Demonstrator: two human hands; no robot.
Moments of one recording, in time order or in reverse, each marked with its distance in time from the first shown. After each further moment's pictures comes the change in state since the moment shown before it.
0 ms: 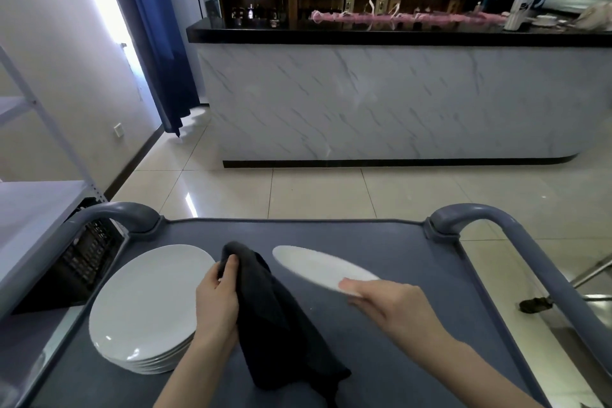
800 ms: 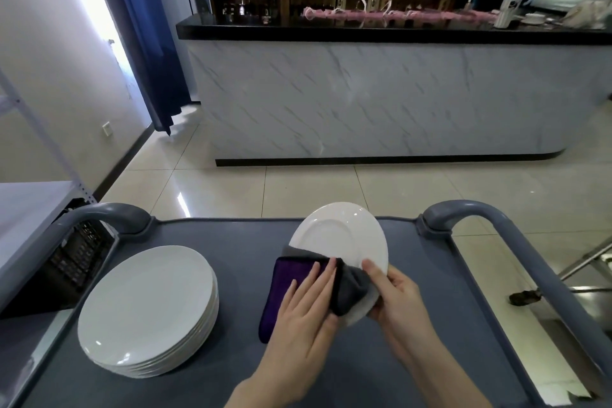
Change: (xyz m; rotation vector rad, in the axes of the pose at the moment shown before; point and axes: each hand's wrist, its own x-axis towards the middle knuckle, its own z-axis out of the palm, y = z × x) left_hand -0.070 -0.032 0.047 0.795 -0.707 0.763; right_hand 0.008 -0.024 0.004 1.312 0.263 0.900
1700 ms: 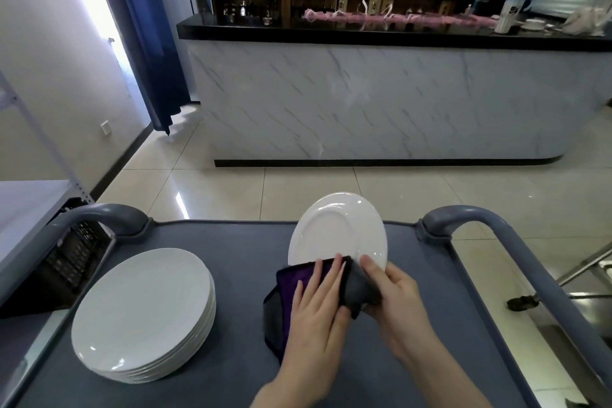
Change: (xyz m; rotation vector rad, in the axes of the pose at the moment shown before) left_hand 0.018 0.019 0.017 -0.089 0.135 -0.069; right_hand 0.005 -0.010 0.007 -0.015 -0.027 -0.035
